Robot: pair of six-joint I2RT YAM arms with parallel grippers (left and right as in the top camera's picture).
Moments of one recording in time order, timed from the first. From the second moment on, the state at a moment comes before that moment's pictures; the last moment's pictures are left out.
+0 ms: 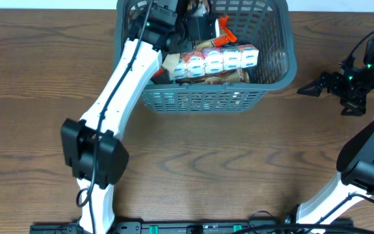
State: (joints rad) left arm -0.43 2.10 2.08 -0.83 0.01 1.05; right arm -0.41 2.01 1.80 -1.43 -0.19 0.01
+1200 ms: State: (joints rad) left arm -0.22 1.74 2.08 -0.96 0.00 0.46; right arm -0.29 2.01 2.29 -1.36 -0.06 -0.08
